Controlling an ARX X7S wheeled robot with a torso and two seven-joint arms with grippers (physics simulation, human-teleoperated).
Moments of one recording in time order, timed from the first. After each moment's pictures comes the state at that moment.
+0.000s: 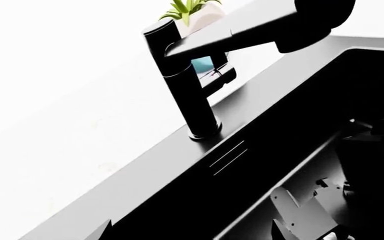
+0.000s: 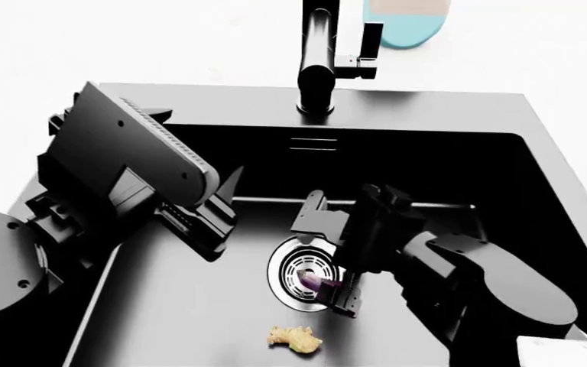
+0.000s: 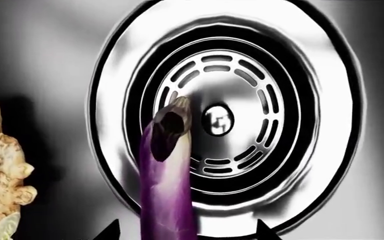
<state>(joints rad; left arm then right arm) -1.19 -0.86 0.55 0.68 -1.38 -1.09 -0.50 1.31 0.01 -1.47 1.02 0.30 0.81 -1.00</state>
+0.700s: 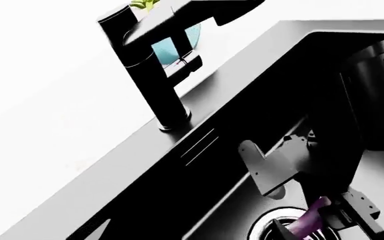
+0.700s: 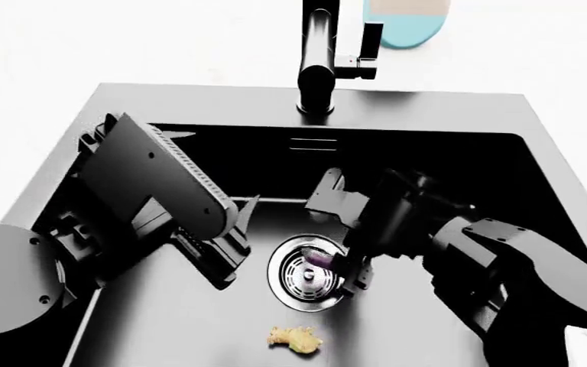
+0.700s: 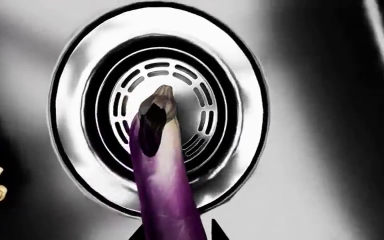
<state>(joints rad) -1.17 -0.86 0.60 0.71 -1.35 -1.09 -0.42 1.36 0.13 -1.43 0.85 0.40 0.91 -0.85</state>
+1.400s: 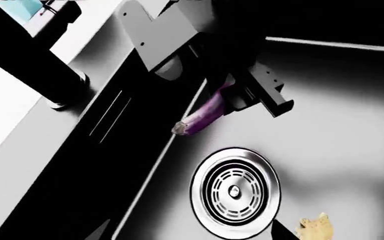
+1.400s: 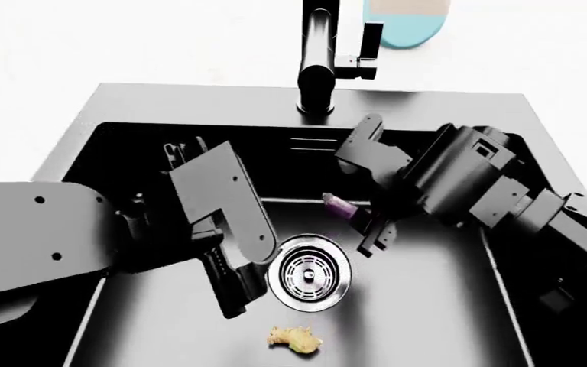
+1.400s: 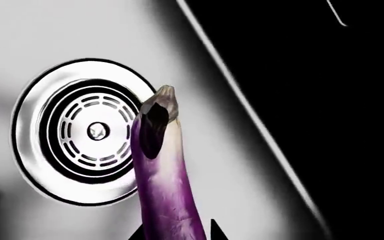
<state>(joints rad) -1.37 -0.75 0.90 0.54 -1.14 -1.20 0.02 1.46 0.34 -1.24 0.45 0.49 1.17 -0.63</state>
